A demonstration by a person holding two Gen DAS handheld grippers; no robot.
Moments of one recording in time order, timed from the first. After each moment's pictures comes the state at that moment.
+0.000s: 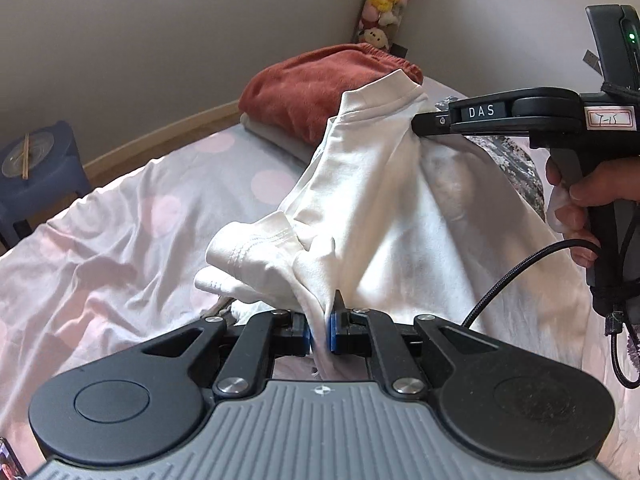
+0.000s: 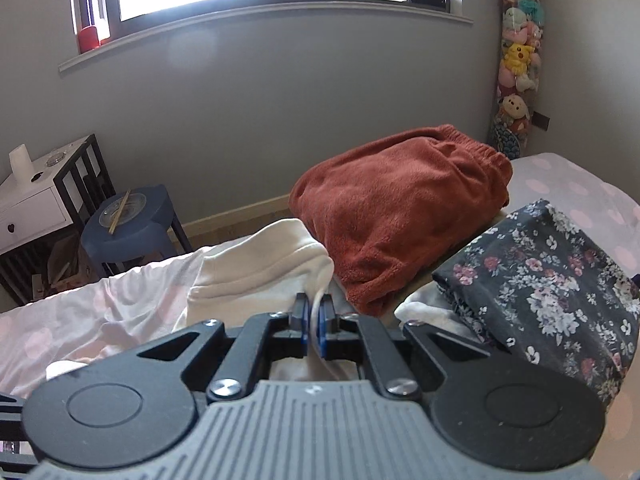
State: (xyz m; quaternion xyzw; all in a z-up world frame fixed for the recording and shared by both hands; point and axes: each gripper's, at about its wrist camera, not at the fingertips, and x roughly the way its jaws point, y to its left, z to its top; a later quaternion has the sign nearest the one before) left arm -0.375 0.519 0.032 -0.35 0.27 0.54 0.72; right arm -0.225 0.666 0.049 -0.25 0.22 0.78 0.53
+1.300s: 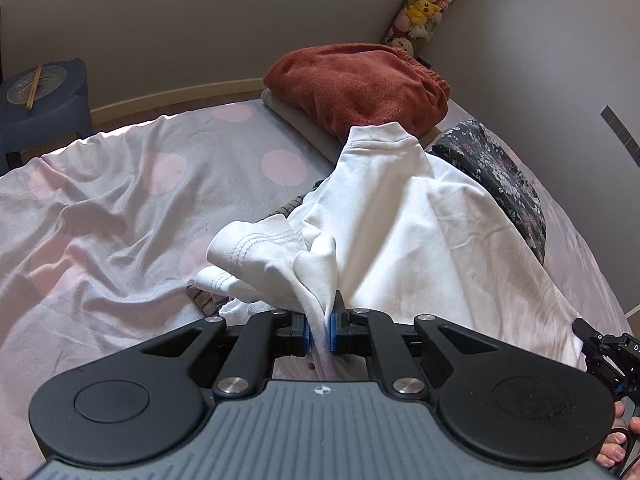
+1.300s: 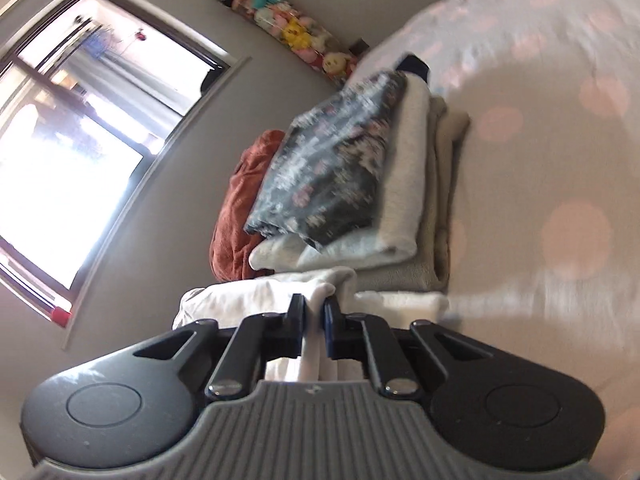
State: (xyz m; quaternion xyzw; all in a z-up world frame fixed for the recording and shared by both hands) left arm -0.410 0.538 0.000 -0.41 0.20 0.54 0.71; right arm -0.012 0.479 -0.030 0.11 0.46 0.65 0.59
